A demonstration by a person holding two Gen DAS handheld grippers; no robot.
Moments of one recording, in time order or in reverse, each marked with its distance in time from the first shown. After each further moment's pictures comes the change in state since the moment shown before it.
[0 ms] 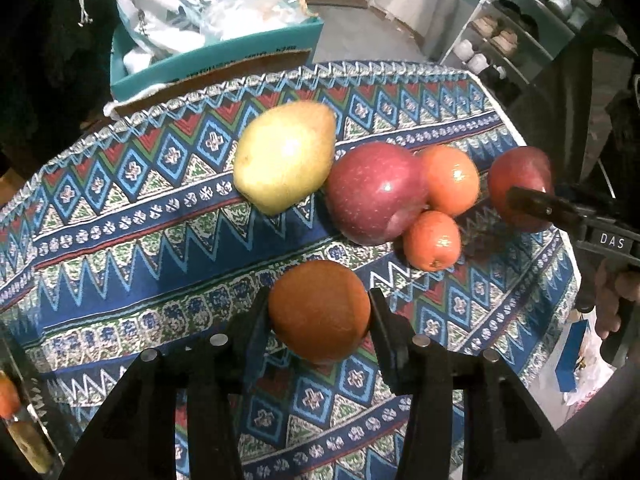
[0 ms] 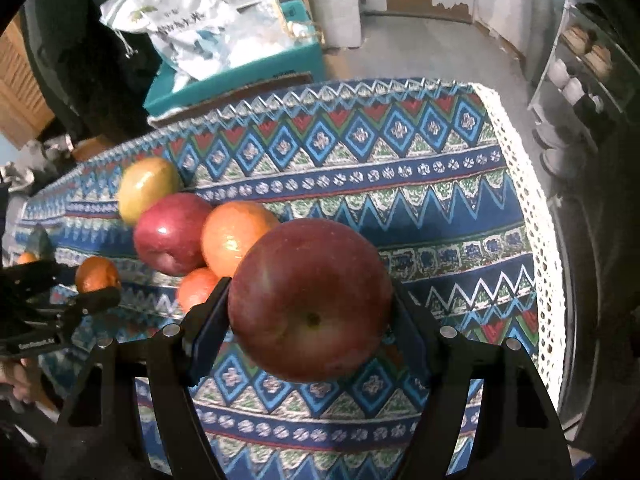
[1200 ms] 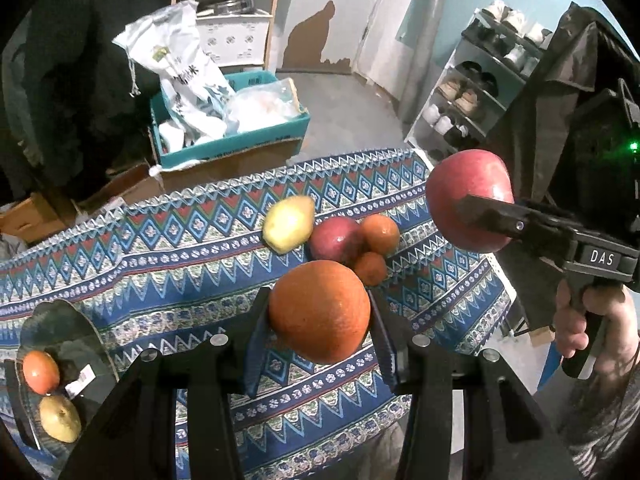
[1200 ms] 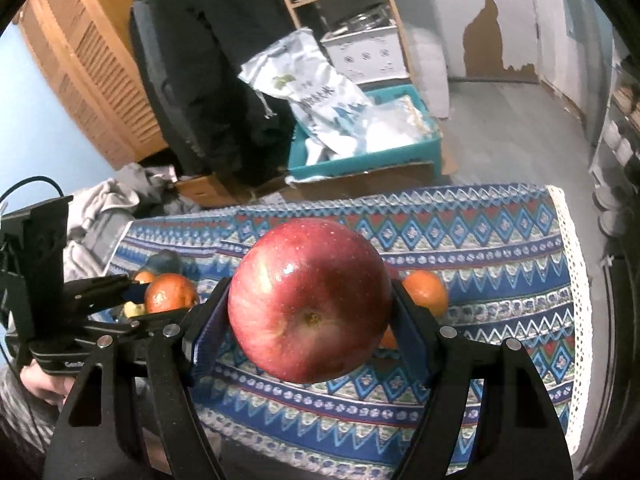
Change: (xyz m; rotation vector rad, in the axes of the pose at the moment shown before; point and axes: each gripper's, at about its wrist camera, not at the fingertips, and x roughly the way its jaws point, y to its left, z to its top) left arm -0.150 0.003 -0.029 0.001 -0.228 -0.048; right arm -0.115 0.112 0.008 -0.110 -0.205 0.278
